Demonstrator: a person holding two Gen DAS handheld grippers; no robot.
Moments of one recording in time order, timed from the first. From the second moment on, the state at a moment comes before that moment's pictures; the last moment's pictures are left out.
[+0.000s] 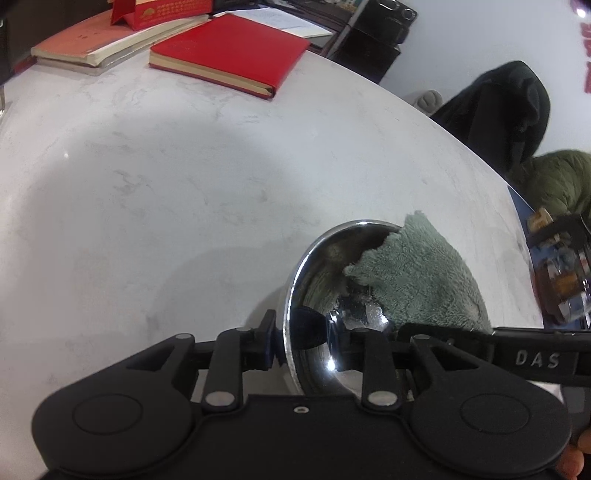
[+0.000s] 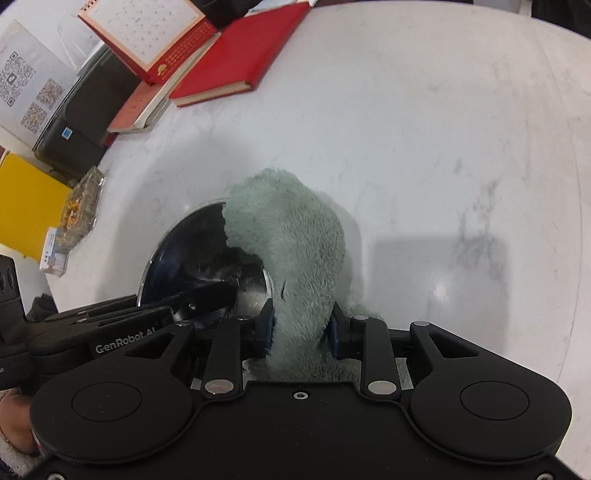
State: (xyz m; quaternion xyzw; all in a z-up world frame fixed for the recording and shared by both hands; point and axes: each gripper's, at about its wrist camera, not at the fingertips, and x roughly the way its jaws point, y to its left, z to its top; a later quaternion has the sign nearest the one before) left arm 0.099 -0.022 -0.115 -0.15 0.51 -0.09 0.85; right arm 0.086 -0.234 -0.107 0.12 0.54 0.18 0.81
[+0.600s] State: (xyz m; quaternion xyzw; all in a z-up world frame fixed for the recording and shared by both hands) left arm 0.118 -0.023 -0.111 -0.12 0.55 -0.08 0.83; right arm 0.102 -0.229 -0.078 0.09 0.50 0.17 0.84
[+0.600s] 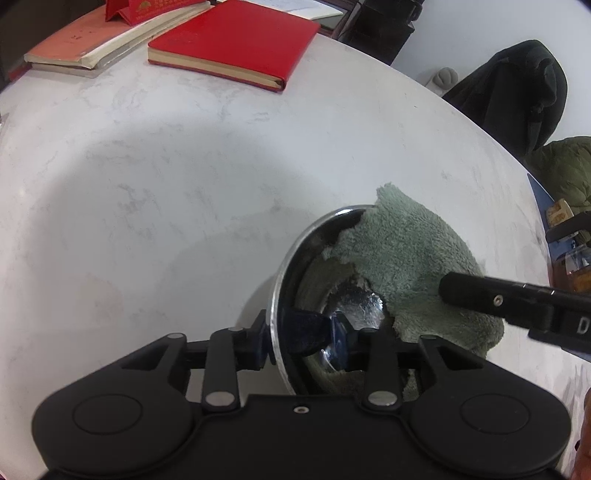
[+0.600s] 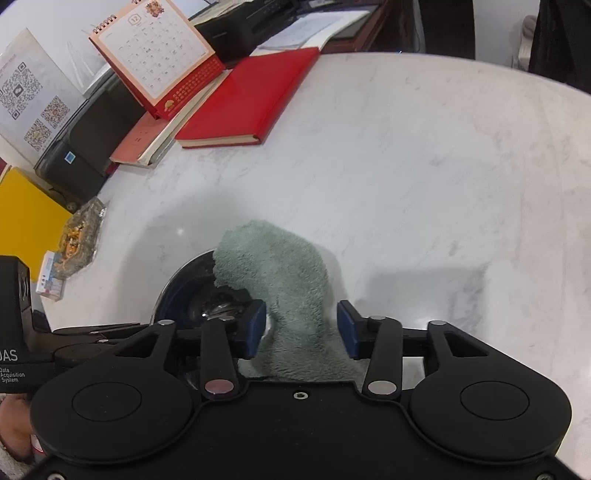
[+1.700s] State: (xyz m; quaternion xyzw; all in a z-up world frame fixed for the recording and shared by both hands) left arm 0.113 -0.029 -0.108 -0.09 0.55 -0.08 0.83; right arm 0.085 -0.224 -0.078 0.07 0.51 0.16 0.84
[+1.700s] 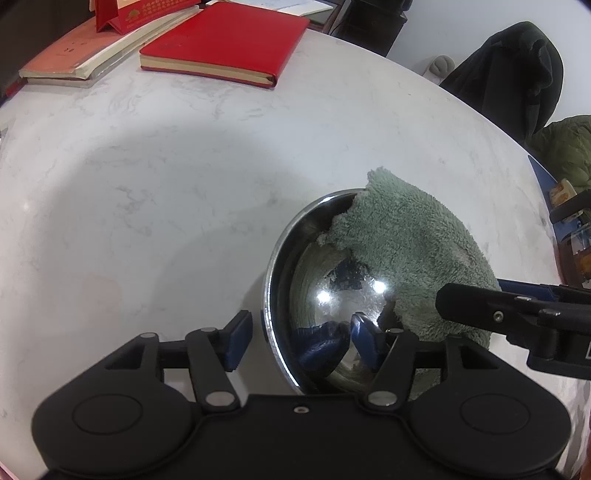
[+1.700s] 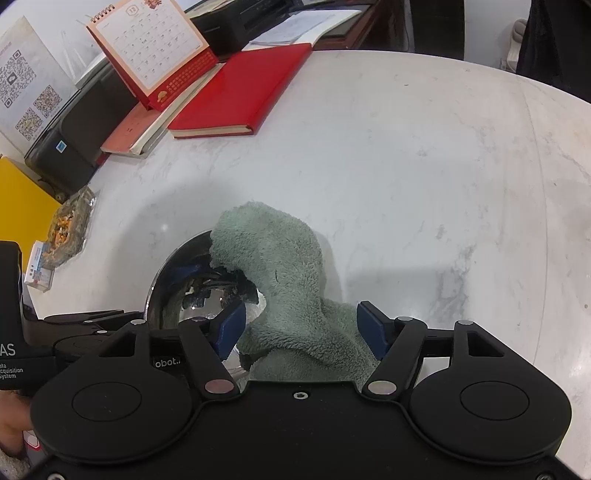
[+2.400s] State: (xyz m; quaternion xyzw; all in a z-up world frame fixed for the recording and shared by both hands) left arm 0.093 -0.012 -0.066 -0.02 0.49 -0.03 0.87; right arm 0.076 -0.229 -0.057 0.05 0.48 0.15 0.86
